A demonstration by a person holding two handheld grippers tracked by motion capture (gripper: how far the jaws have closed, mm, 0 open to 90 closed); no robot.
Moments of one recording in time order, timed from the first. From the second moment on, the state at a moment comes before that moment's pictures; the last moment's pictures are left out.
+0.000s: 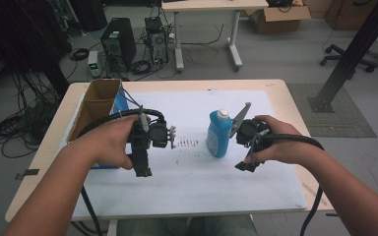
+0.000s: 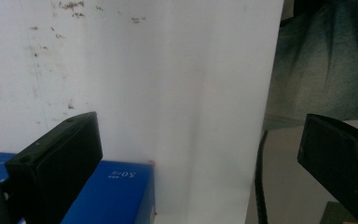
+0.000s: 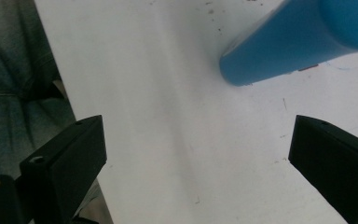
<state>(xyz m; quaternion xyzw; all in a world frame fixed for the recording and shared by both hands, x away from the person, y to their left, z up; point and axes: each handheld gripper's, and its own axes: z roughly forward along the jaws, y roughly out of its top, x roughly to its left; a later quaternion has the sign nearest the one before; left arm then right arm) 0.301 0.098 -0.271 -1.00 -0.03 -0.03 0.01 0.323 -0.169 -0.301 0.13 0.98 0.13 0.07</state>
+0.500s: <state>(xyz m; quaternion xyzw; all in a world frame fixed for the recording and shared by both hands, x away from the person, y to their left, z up) 0.285 0.099 -0.265 -1.00 -0.03 -0.04 0.01 0.334 -0.177 -0.324 0.23 0.95 0.18 0.07</state>
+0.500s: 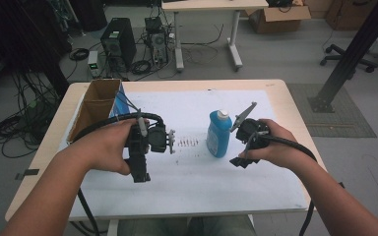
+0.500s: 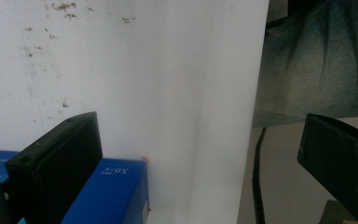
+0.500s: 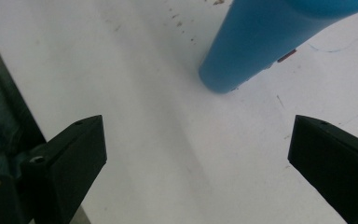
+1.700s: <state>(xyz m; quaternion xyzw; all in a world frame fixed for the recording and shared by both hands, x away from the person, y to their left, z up) 0.275 0.101 -0.265 -1.00 -0.03 -0.04 0.02 0.336 -0.188 -0.365 0.33 0.89 0.29 0.09</state>
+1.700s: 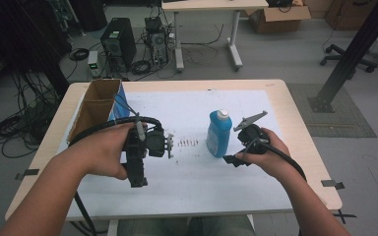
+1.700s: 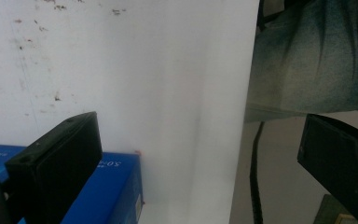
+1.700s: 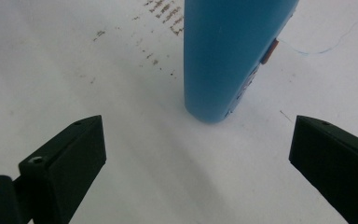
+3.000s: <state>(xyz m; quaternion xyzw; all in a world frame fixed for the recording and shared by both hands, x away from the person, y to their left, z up) 0.262 0.103 -0.258 -1.00 -0.02 -0.04 0.03 0.345 -0.174 -0.404 0.38 0.84 0.38 0.14</state>
